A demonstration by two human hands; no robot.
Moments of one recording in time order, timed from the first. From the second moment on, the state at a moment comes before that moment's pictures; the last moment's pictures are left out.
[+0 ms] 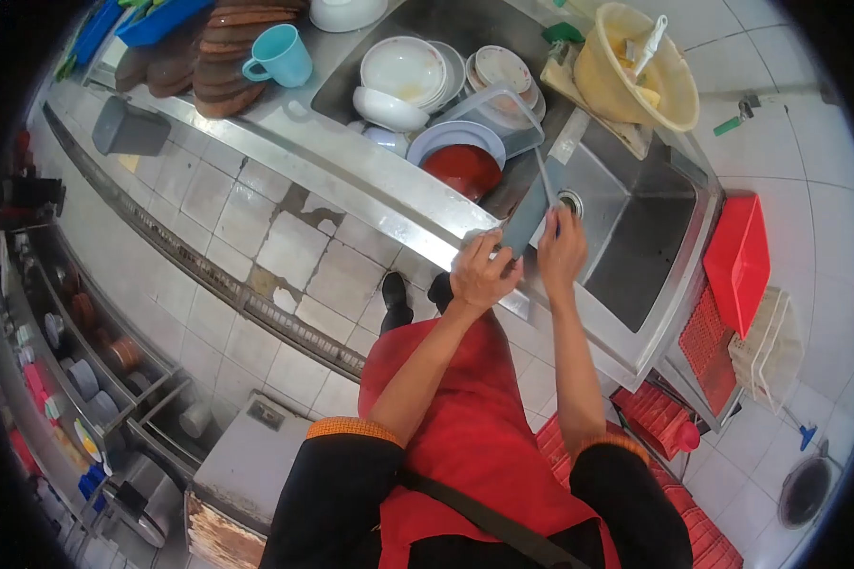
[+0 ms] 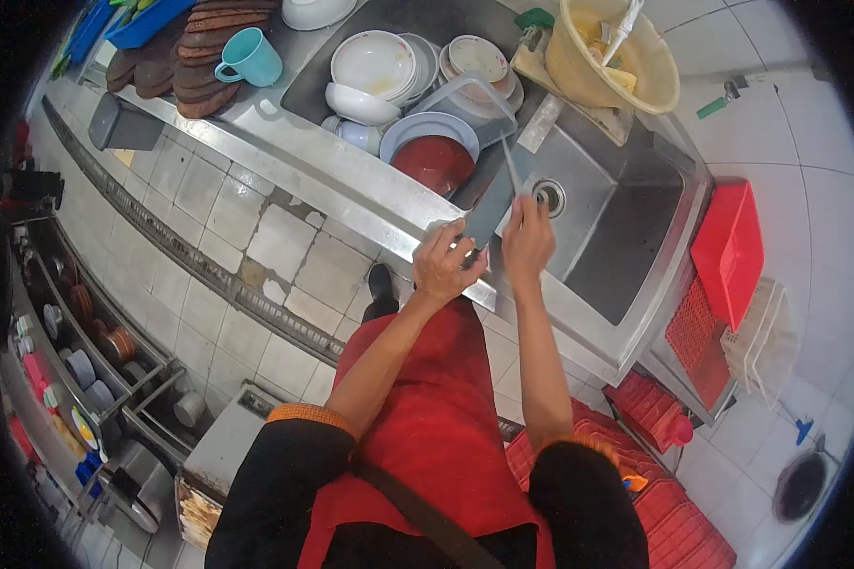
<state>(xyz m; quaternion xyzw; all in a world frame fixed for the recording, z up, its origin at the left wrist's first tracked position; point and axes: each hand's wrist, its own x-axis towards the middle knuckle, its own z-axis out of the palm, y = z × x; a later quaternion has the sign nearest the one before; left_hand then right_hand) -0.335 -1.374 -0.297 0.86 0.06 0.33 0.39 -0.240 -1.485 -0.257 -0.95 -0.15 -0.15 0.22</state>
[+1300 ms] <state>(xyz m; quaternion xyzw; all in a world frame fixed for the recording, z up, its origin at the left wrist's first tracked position) -0.336 -1.371 -0.294 0.87 0.04 0.31 0.38 -0.229 -1.470 -0.248 -0.94 -0.09 -0.15 0.28</state>
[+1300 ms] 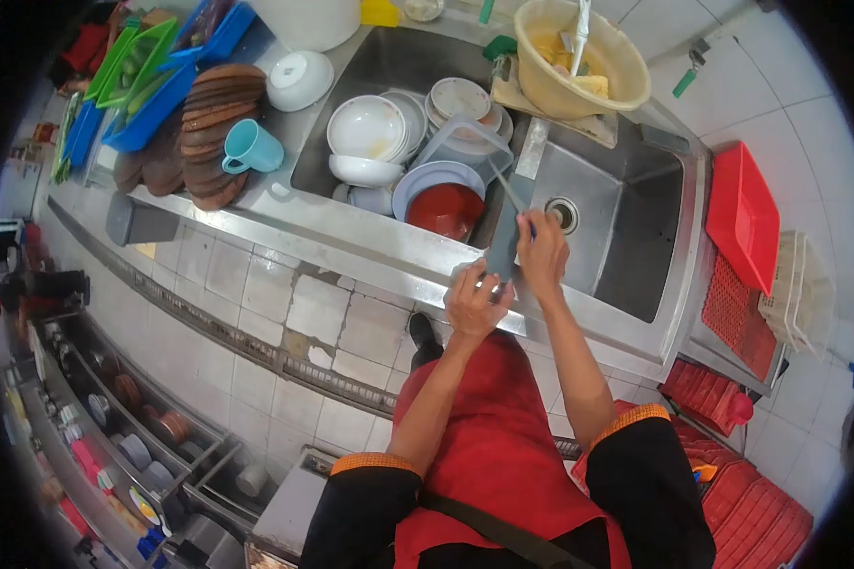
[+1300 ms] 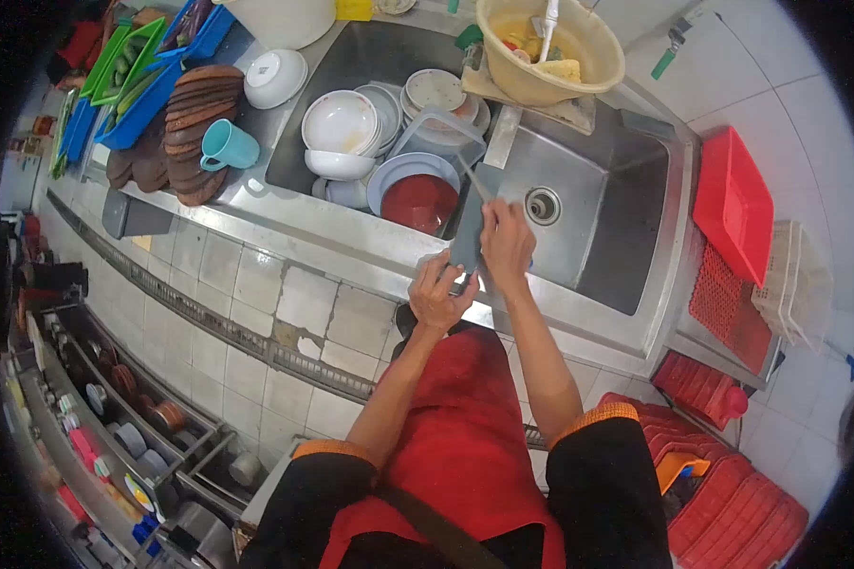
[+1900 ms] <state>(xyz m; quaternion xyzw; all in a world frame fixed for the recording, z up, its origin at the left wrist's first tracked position) -0.342 -1.324 -0.178 0.58 0.06 0.08 0.81 -0.388 -1.486 -0.066 -0.56 -0.03 0.25 0.79</state>
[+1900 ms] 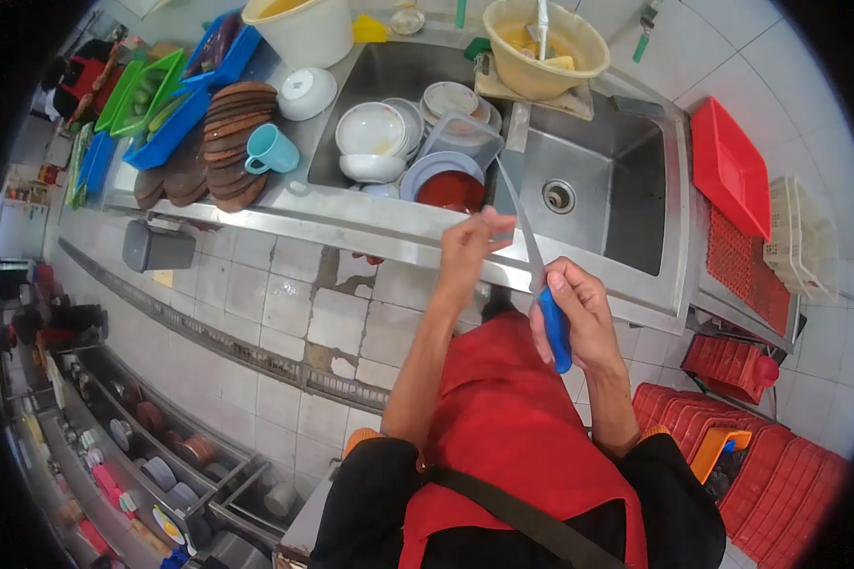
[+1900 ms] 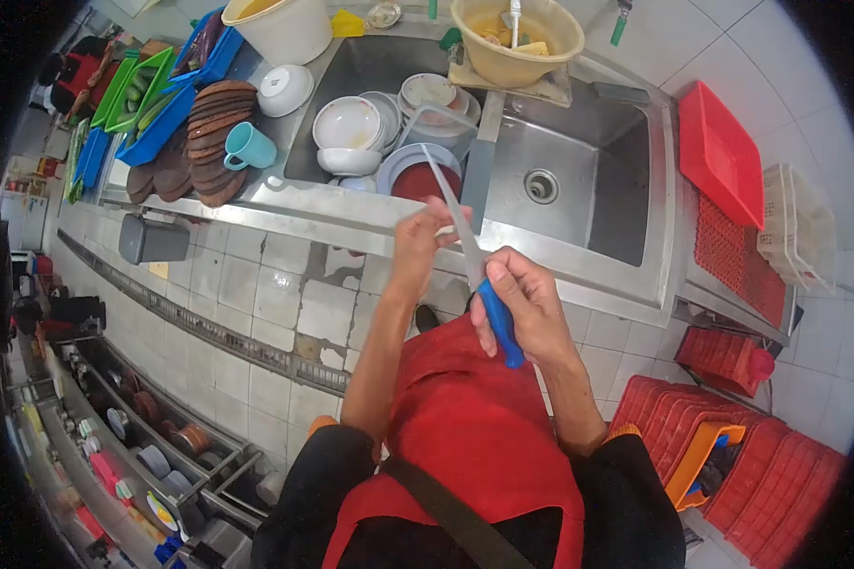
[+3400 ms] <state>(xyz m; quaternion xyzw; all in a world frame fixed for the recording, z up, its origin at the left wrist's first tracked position) -0.132 -1.473 -0.047 0.71 -0.01 -0.08 0.70 -0.197 -1.635 -0.101 -0.23 -0.04 0.47 0.85</state>
